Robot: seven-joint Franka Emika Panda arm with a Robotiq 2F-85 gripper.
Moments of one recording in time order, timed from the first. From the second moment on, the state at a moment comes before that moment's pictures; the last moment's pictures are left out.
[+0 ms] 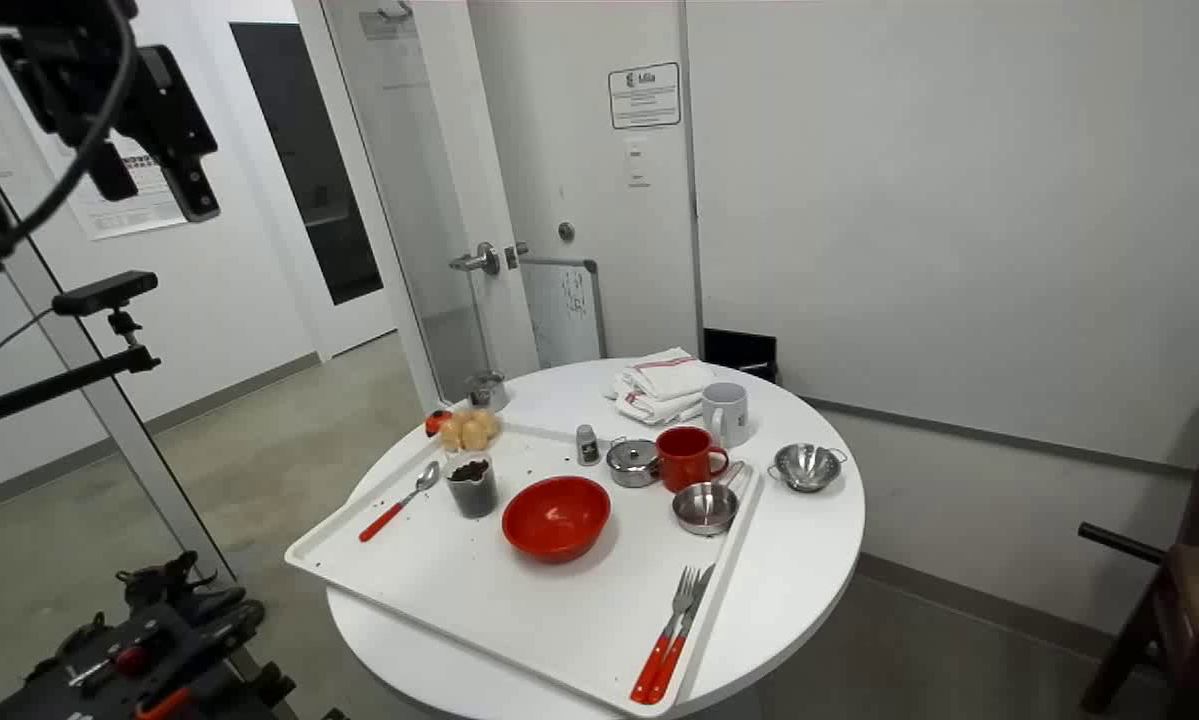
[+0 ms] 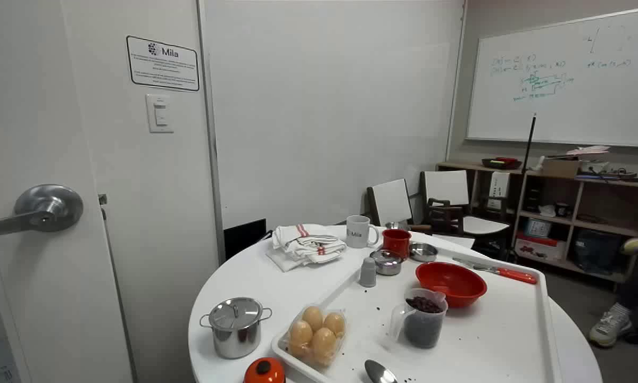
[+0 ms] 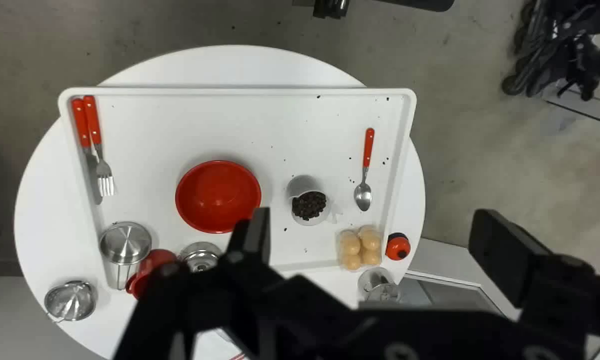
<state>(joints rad) 0.01 -0.93 -0.22 -2.46 0.04 1.64 -0.26</state>
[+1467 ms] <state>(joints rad) -0.09 -0.79 0.02 -2.57 0.14 2.06 0.29</state>
